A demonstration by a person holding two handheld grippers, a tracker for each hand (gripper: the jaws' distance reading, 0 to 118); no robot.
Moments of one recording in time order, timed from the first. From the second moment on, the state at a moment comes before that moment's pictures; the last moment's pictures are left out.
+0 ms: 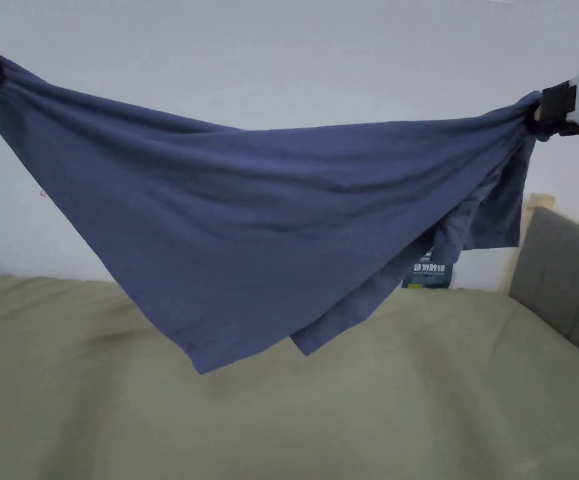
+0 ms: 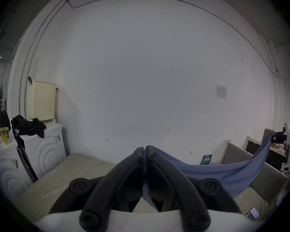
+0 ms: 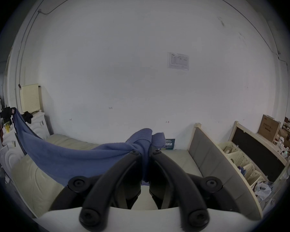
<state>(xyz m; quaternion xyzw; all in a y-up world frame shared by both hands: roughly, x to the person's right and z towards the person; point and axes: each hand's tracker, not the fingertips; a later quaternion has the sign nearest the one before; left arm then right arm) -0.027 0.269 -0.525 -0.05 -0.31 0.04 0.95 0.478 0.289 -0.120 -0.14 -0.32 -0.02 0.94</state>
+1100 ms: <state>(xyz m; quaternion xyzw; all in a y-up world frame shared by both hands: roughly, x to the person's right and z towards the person) -0.175 -0.107 -0.325 -0.34 -0.31 -0.01 0.89 0.339 -0.113 0.073 -0.38 -0.26 -0.09 0.88</state>
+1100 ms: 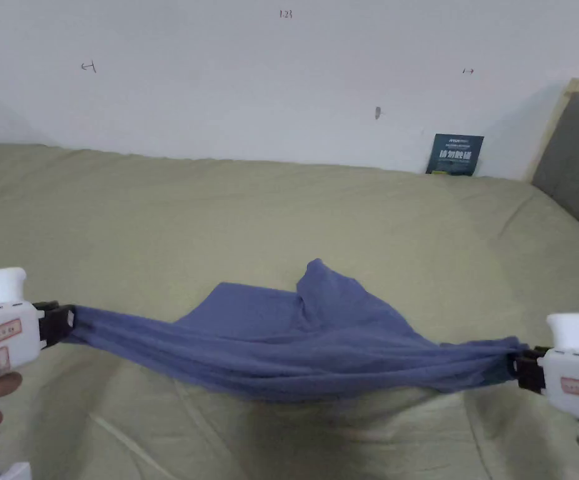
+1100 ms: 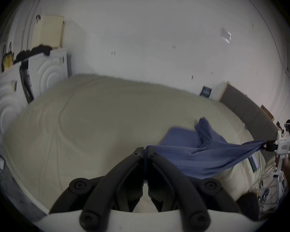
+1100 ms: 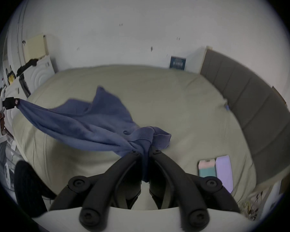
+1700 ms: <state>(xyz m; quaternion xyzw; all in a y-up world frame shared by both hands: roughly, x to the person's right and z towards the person) -0.244 -0.108 -0.193 -0.13 -0.28 -0.07 0.95 0.233 -0.101 0.138 -0.20 -0.27 -0.12 0.94</state>
